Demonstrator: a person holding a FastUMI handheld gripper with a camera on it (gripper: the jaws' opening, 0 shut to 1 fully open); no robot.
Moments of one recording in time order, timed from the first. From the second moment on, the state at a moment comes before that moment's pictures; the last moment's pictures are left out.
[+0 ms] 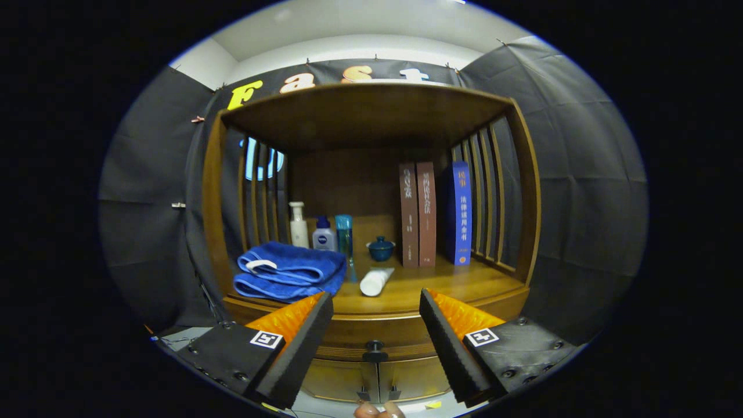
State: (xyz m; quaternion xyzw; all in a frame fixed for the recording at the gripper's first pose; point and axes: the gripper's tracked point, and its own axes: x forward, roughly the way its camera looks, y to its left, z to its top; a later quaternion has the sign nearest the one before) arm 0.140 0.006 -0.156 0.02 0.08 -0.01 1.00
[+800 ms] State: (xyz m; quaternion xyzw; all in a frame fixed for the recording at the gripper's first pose) arm 0.042 0.024 -0.021 0.00 0.03 0.00 1.00
